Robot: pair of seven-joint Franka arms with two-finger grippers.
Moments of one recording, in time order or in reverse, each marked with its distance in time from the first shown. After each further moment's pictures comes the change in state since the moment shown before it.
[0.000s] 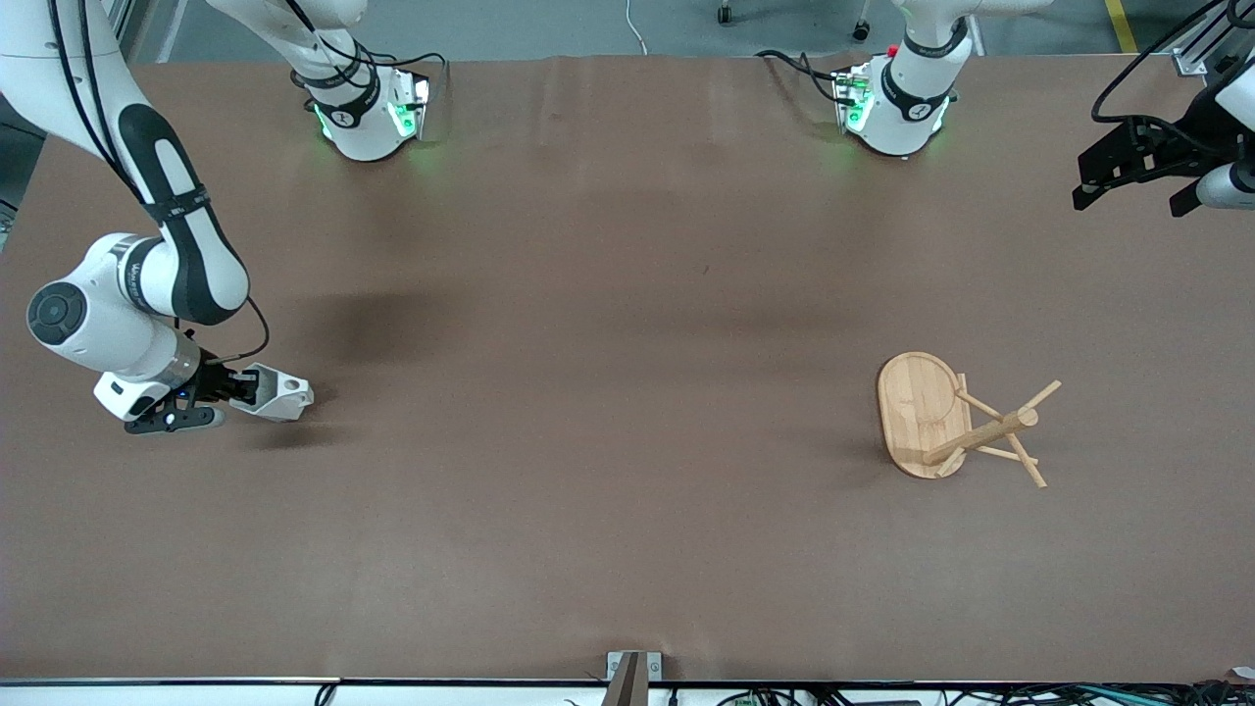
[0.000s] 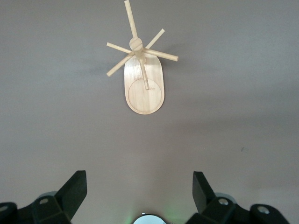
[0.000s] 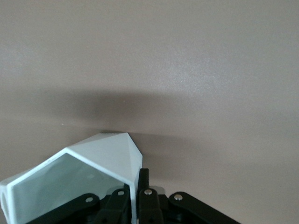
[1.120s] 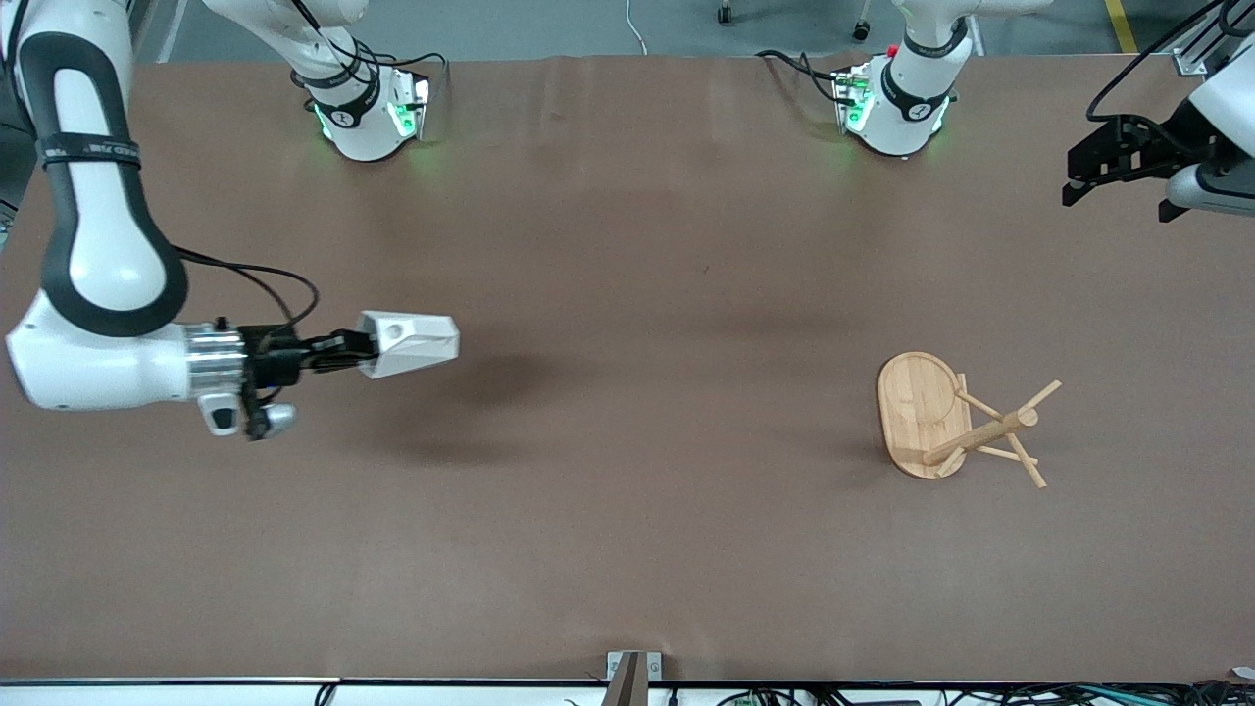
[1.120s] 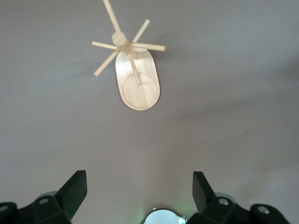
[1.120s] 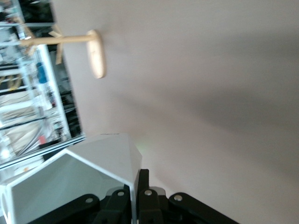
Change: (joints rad) left arm -0.003 0.002 -0.025 -0.024 0.000 -0.009 0.117; right arm 0.092 -0.002 0.230 0.363 0.901 -0.770 0.006
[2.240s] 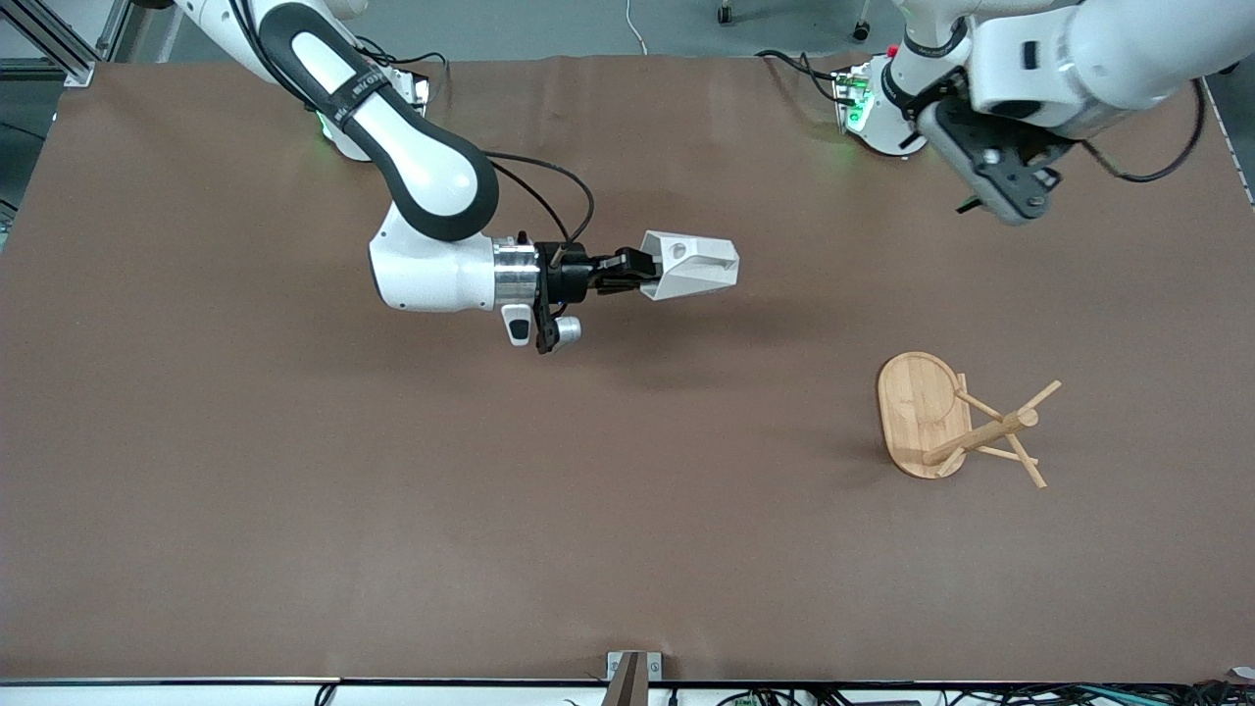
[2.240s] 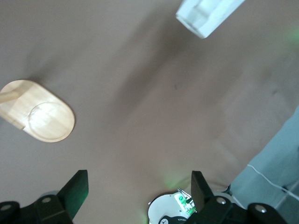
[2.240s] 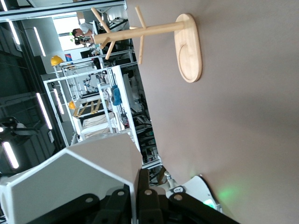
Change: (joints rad) left arm -0.004 0.038 -0.224 -0.041 -0.191 -0.056 0.367; right arm 0.141 0.064 0.466 -0.105 0.486 0.646 0.004
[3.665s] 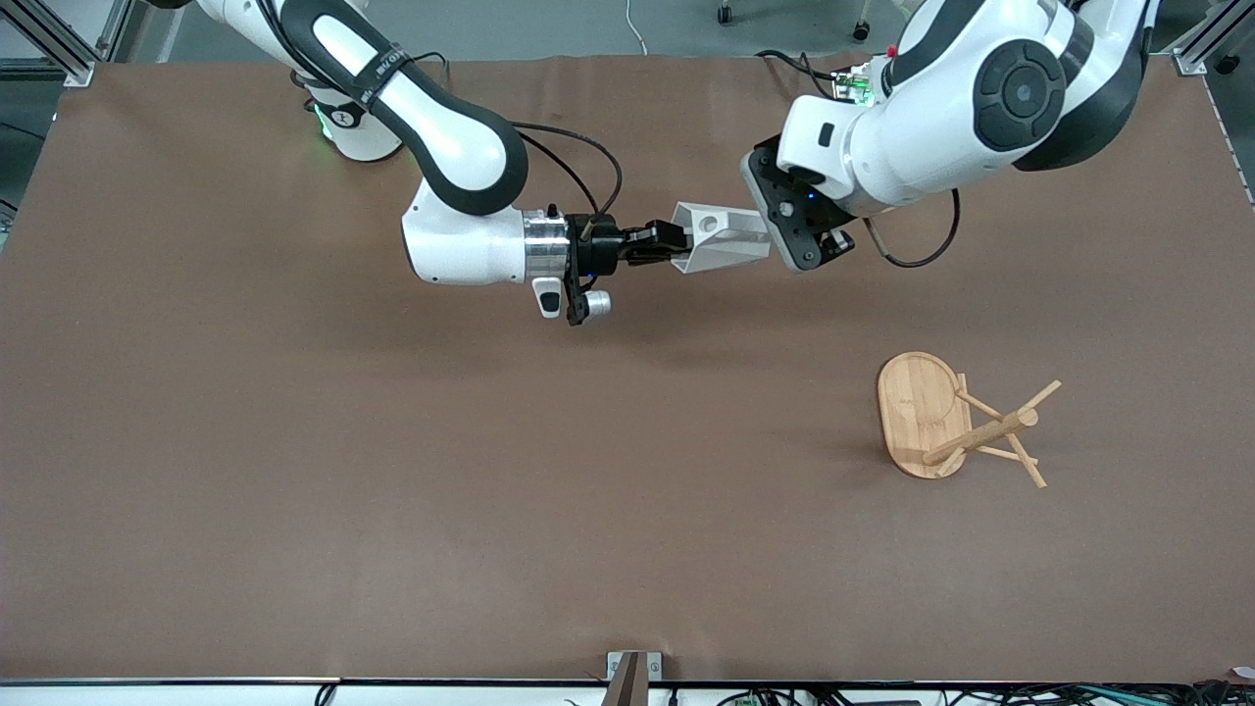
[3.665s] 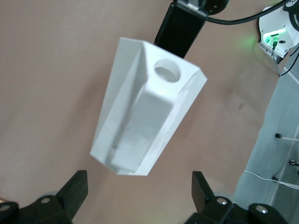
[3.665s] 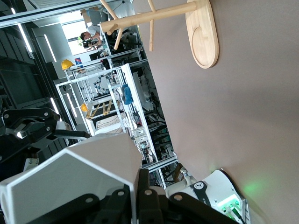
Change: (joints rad) left arm -0.002 0.135 -0.193 -0.101 -0.136 0.282 0.074; right arm 0.016 0.004 0.065 0.000 0.081 0.051 0.018
